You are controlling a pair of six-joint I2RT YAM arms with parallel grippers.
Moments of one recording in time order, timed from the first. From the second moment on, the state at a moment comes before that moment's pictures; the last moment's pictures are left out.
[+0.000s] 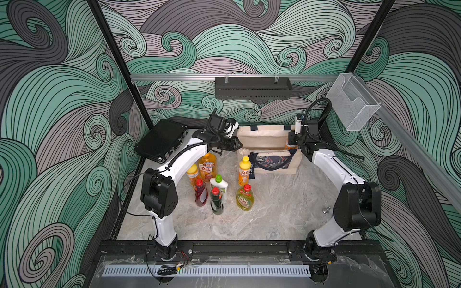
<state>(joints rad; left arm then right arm) -0.50 1.83 1.72 -0.66 0.41 -0.26 0.09 1.62 1.29 -0.20 0.13 -0.05</state>
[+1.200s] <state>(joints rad) -0.50 1.83 1.72 -0.67 0.39 -0.24 0.09 1.55 1.40 -0.30 0.08 -0.05</state>
